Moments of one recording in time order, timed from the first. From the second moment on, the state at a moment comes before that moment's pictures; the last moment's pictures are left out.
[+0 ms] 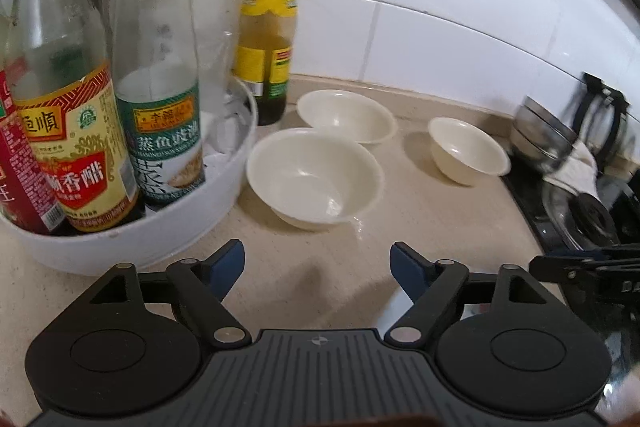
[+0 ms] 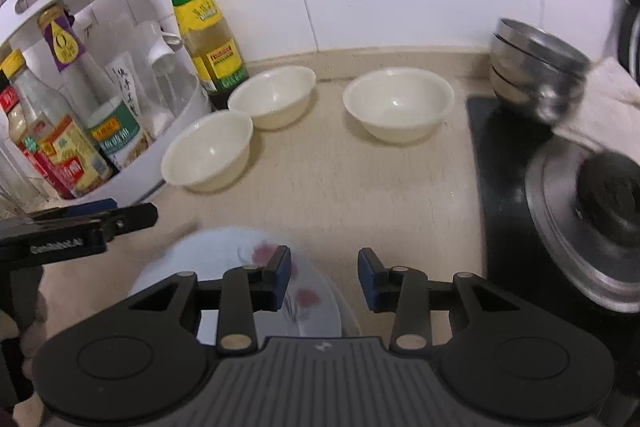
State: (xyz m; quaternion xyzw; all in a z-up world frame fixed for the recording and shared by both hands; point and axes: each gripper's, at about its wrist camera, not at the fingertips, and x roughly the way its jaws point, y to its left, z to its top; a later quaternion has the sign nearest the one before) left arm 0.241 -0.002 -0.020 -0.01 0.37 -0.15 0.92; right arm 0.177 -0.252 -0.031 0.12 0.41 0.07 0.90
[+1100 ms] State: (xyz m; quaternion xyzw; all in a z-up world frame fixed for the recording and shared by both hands) left arm 0.325 -0.022 -0.055 -0.07 0.44 -0.09 0.89; right arm 0.370 -0.204 -0.071 0.12 0.49 0.23 0.83
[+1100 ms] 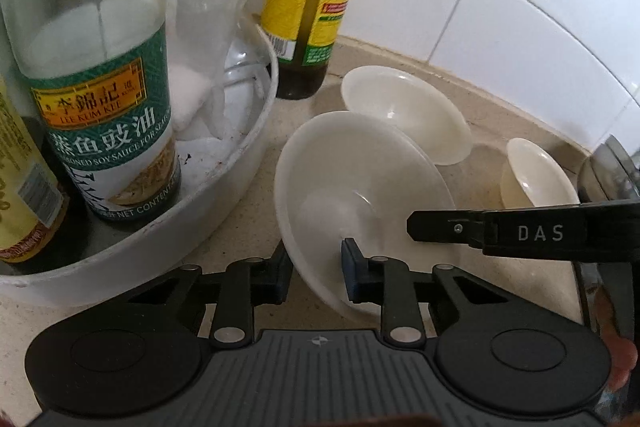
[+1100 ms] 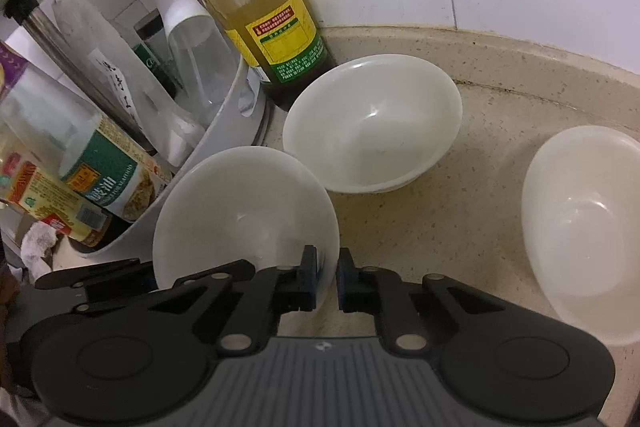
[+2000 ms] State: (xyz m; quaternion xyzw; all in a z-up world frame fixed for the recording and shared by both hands) left arm 0.256 -0.060 -0.007 -0.01 0.40 -0.15 0.90; right arm 0.276 -0.245 -0.021 0.14 0.45 0.22 0.85
